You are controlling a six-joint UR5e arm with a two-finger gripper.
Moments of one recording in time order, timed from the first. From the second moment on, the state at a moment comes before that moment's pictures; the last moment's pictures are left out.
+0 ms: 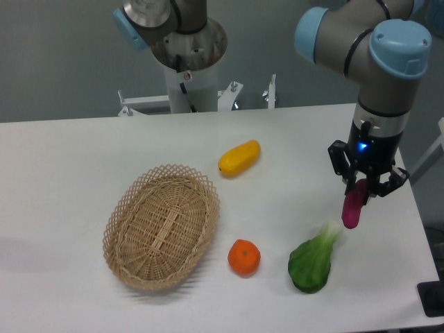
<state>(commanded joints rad) 2.70 -1.95 -1.34 -1.18 1.43 1.41</state>
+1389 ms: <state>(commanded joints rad) 2.33 -1.90 -1.50 -1.04 1.48 0.89</state>
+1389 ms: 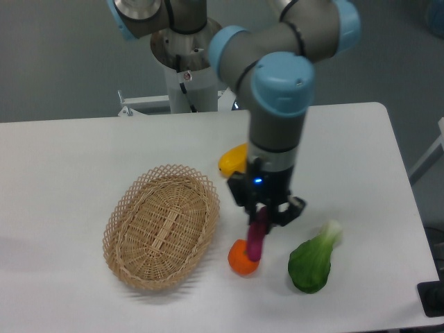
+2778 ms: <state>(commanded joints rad) 2.12 -1.96 -1.85 -0.79 1.65 0.98</state>
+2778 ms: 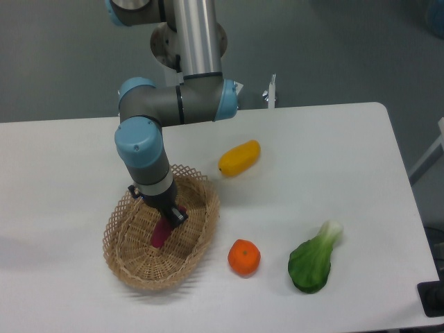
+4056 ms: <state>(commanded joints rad) 2.46 -1.83 -1.66 -0.81 1.63 1.03</state>
